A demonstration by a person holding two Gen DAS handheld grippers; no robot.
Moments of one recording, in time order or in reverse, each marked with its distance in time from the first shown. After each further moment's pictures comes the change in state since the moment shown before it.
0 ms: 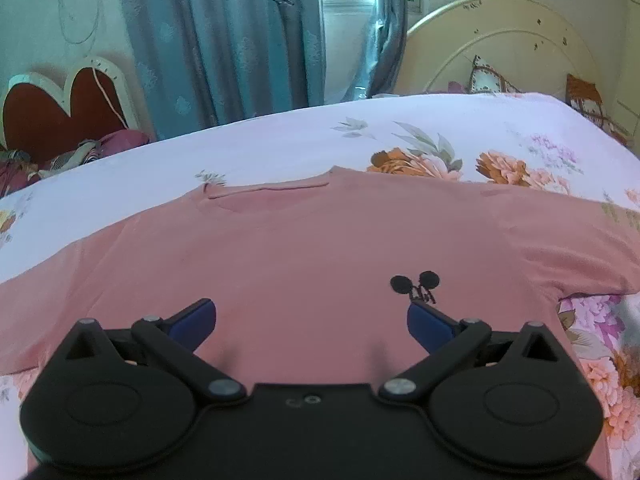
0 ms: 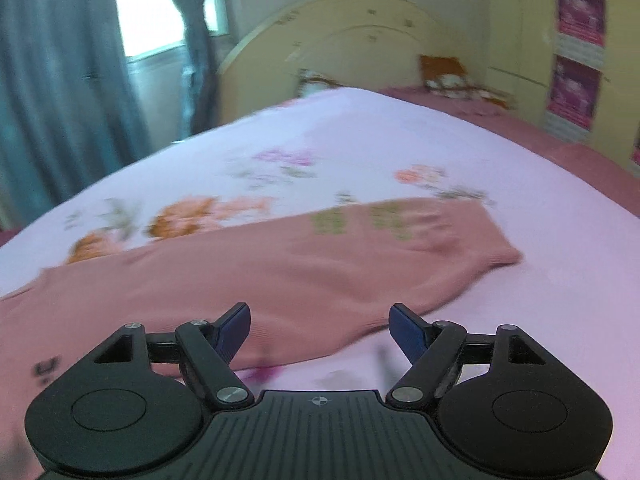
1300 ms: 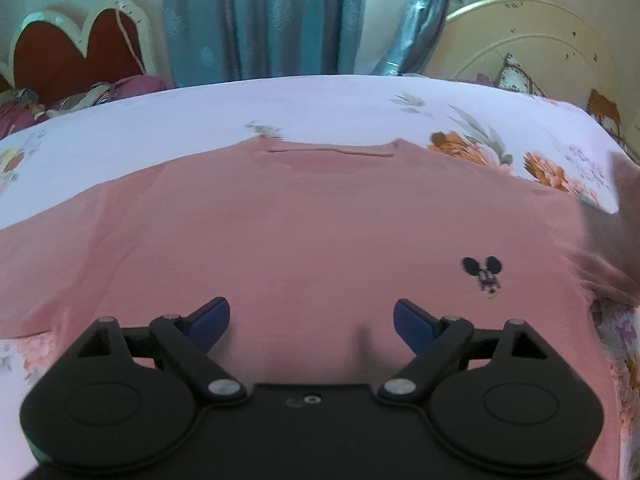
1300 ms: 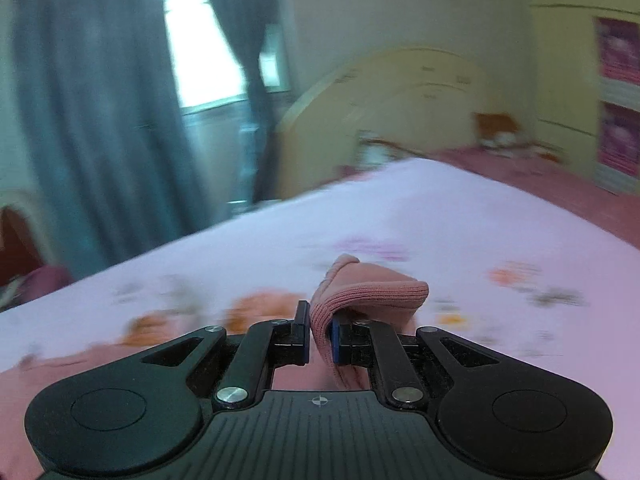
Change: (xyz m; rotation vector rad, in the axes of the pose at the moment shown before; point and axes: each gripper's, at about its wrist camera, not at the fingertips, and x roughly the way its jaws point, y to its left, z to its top) left arm 0.015 0.084 -0.009 -0.138 0.104 -0.026; right arm 0.000 0.115 0.050 -0.101 -0.182 0.281
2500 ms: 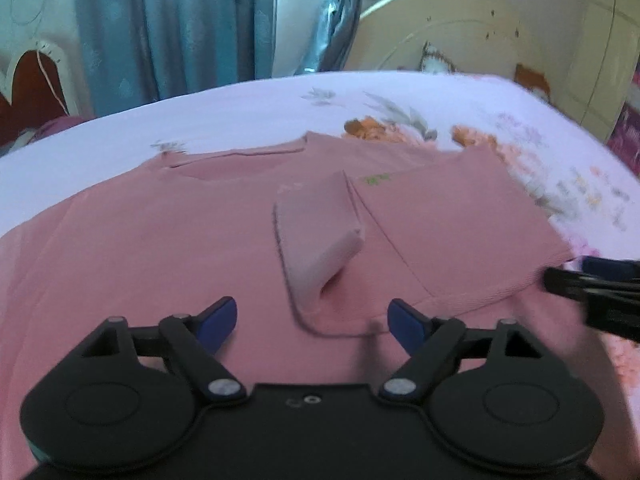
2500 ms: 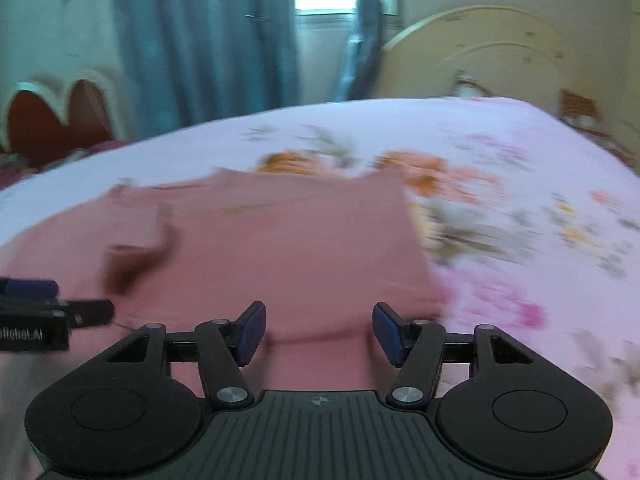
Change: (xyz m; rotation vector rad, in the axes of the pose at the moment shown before) left arm 0.046 -0.048 -0.014 0.195 -0.064 -0.161; right arm -0.033 0.067 -0.122 -0.179 0.248 0.028
